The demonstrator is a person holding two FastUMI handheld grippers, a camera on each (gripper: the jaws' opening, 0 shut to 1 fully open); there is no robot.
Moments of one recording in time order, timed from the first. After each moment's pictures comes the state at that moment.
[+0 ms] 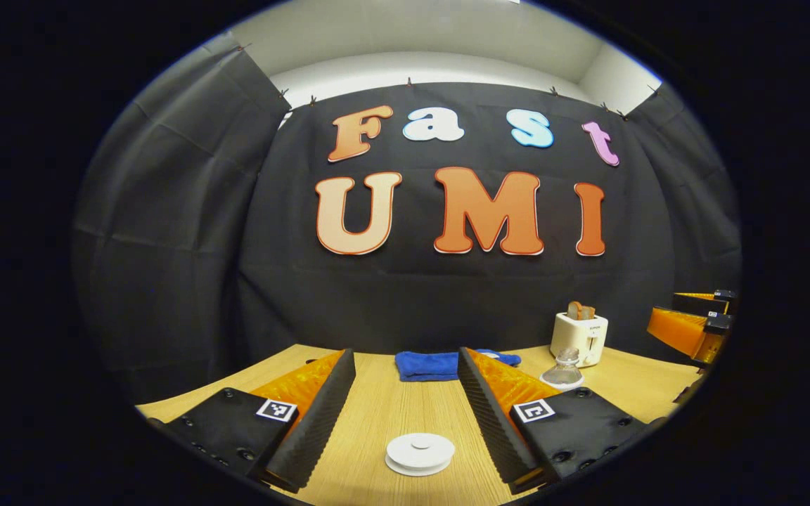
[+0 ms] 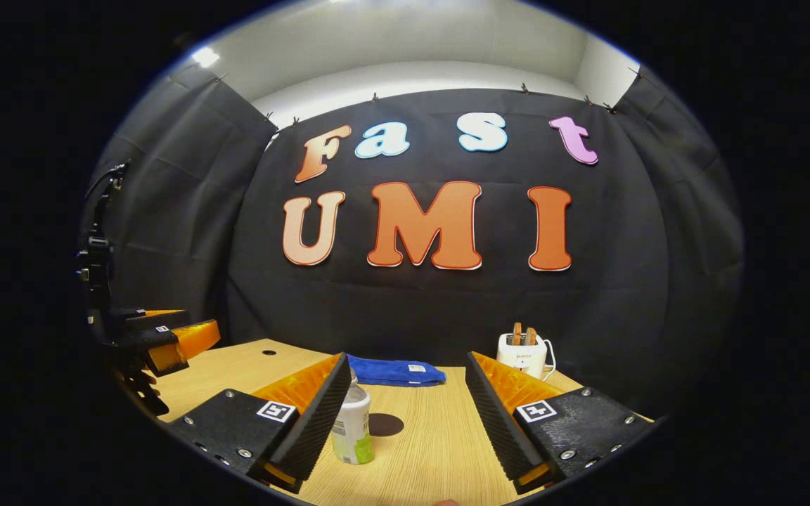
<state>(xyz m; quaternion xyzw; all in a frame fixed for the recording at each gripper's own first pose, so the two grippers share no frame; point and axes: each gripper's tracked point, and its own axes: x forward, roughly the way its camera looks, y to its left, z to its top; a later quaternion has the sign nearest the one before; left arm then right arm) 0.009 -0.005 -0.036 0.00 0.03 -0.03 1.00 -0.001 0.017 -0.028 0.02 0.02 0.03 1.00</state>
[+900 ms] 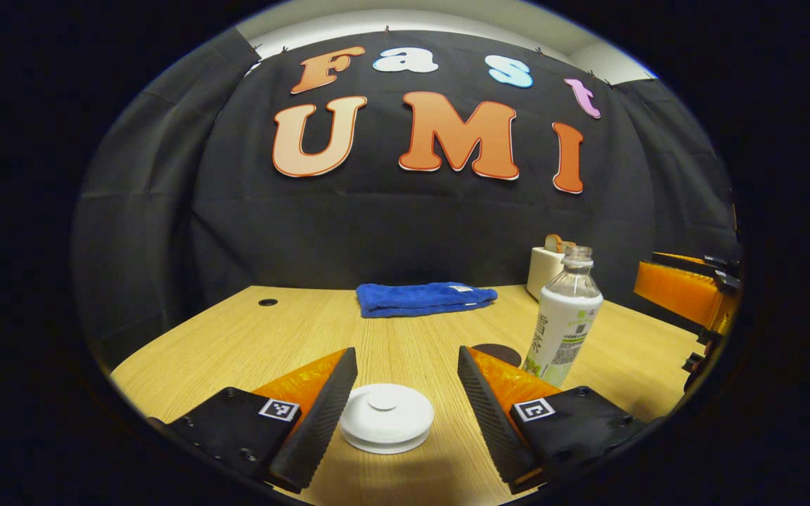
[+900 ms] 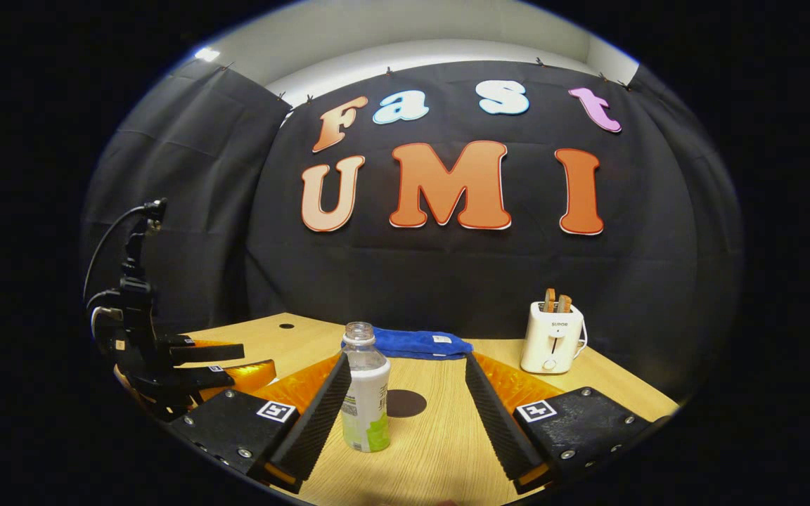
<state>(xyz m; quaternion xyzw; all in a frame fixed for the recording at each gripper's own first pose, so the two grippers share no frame) 0.036 -0.042 -0.165 0.01 0.16 -0.10 0.98 0.020 0.046 -0.095 0.02 0.07 0.08 0.99</state>
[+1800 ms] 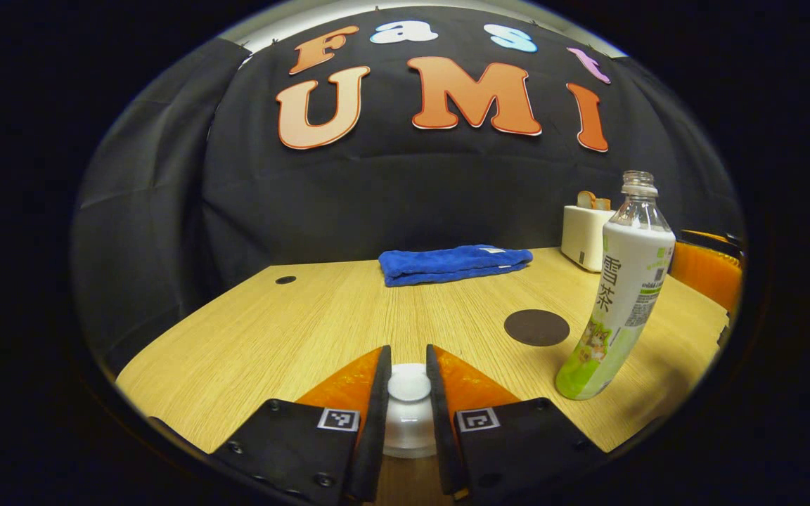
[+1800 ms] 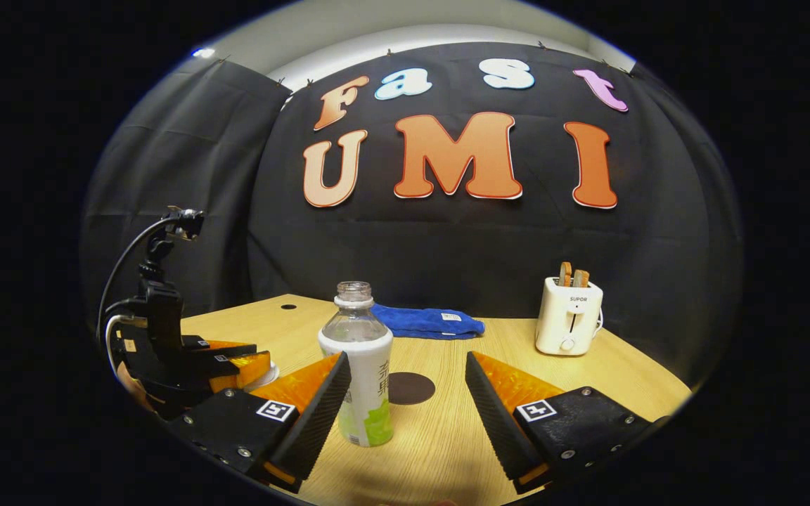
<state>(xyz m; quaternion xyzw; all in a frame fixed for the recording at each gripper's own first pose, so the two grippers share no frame) 0.058 -0.024 -0.214 0.05 0.20 -0.05 0.98 0.038 0.054 -0.136 0.03 0.11 0.10 0.99</state>
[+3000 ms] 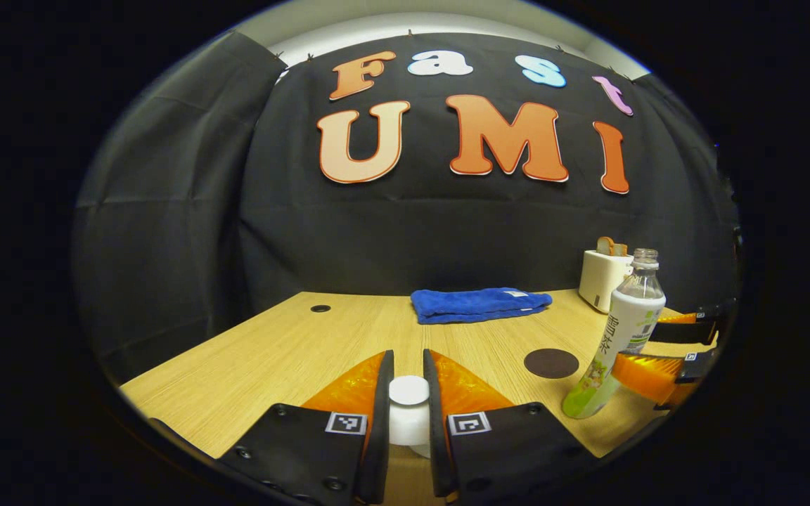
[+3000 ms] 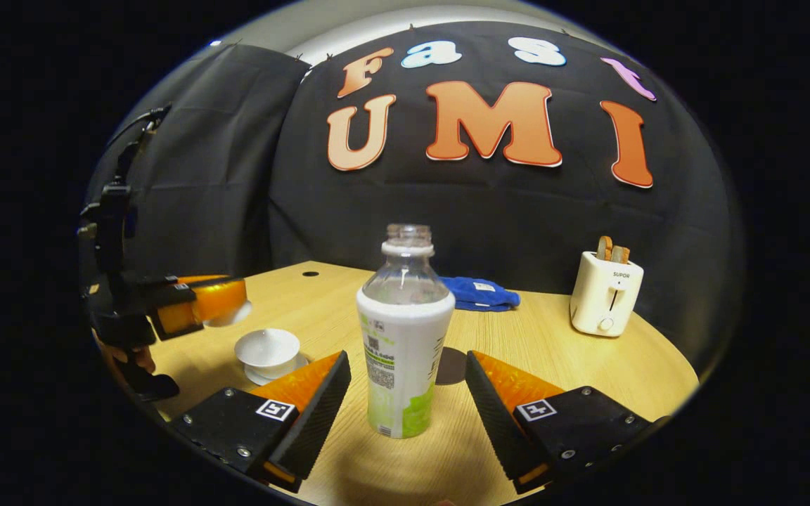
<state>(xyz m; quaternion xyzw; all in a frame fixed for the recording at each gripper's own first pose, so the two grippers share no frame) 0.045 0.027 -0.148 0.02 0.13 0.00 0.99 0.043 0.106 -0.186 0.00 0.18 0.15 0.97</state>
